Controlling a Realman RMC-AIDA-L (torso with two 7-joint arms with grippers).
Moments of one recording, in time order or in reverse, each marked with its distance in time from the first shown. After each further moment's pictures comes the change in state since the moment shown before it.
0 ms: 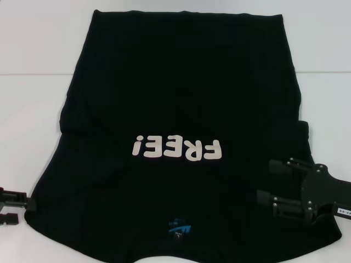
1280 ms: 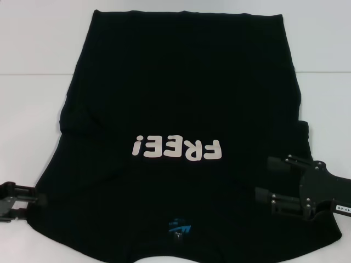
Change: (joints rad) left arm -0.038 -0.003 0.001 -0.047 0.003 -0.023 0.000; right arm 0.011 0.000 0.000 0.000 0.002 0.000 0.000
